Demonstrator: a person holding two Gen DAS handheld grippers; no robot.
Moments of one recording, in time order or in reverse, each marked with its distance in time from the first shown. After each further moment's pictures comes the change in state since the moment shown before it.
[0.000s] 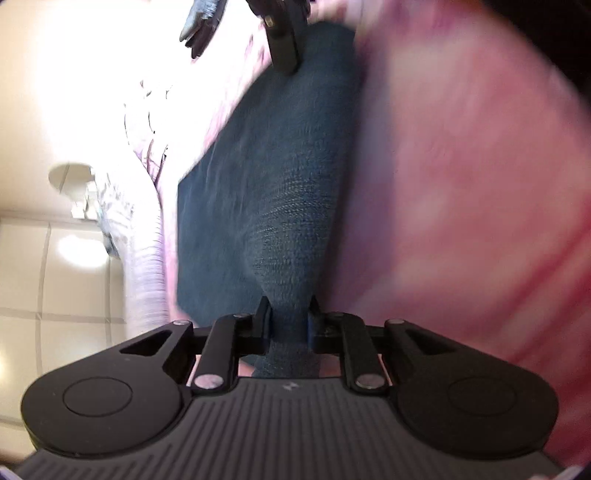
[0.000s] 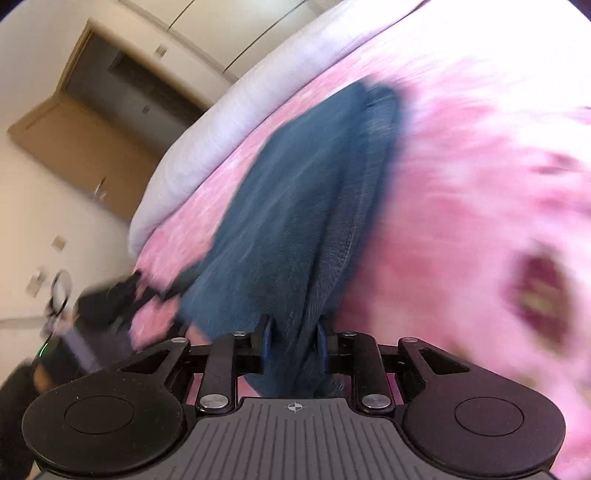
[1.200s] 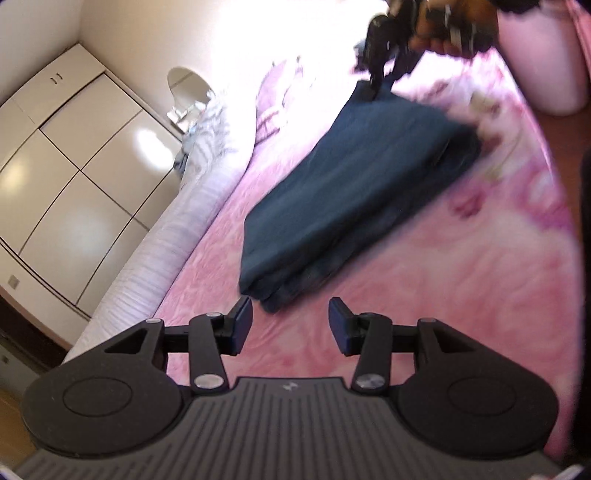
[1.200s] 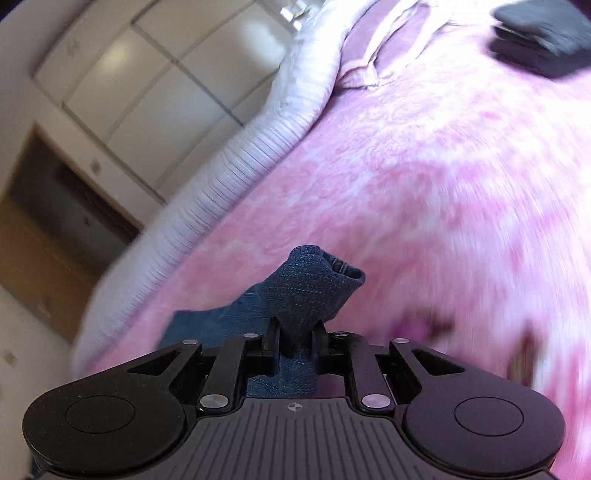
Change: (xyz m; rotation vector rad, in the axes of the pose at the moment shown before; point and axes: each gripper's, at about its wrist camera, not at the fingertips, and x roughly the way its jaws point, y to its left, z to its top) left arm -0.037 0.052 -0.024 -0.609 -0.034 0.163; right arm -0.053 -0.117 0.132 0.055 -0.283 -0.202
